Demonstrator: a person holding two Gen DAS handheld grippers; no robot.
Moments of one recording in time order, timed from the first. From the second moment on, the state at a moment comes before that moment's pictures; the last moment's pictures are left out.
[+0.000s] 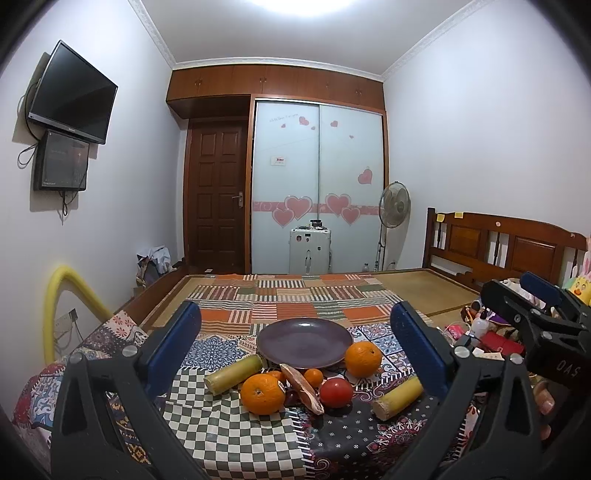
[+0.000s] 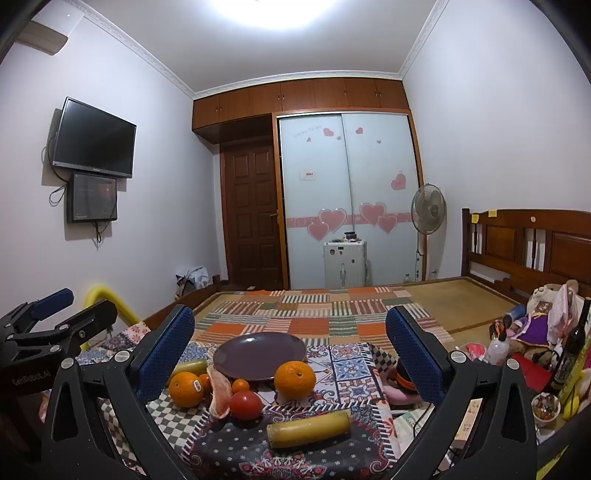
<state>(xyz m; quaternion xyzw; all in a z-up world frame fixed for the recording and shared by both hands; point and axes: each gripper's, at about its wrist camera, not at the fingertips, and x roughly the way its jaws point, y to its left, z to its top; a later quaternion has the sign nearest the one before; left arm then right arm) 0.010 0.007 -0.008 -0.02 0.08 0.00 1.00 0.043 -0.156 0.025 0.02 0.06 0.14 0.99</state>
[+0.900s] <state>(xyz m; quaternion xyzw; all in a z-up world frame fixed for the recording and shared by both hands) 0.012 0.007 -0.008 -0.01 0.07 0.00 1.00 0.044 -0.155 0.021 0.02 0.06 0.14 0.99</state>
